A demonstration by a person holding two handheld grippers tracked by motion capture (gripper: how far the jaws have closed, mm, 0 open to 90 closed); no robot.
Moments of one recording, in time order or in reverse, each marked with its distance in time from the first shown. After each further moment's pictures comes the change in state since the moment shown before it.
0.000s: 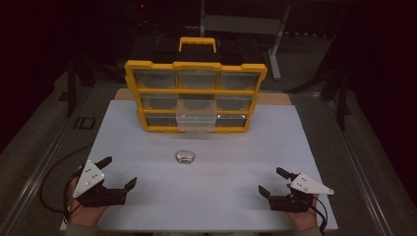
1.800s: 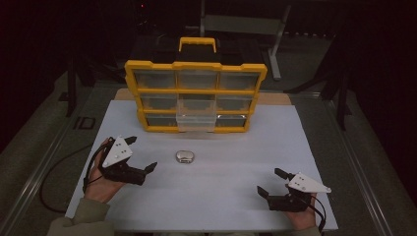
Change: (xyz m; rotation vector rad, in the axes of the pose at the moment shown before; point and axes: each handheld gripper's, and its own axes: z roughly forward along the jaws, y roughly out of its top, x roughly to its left) left arm 0.000 0.060 0.055 0.071 -0.144 0.177; right arm -0.001 -0.002 0.004 0.029 0.010 0.008
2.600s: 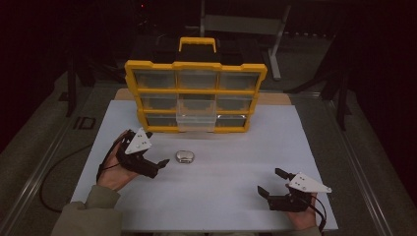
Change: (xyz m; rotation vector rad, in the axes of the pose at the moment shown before) left arm 0.003 0.018 0.042 0.100 -0.096 0.075; right arm -0.001 0.000 -0.001 -0.001 0.001 0.000
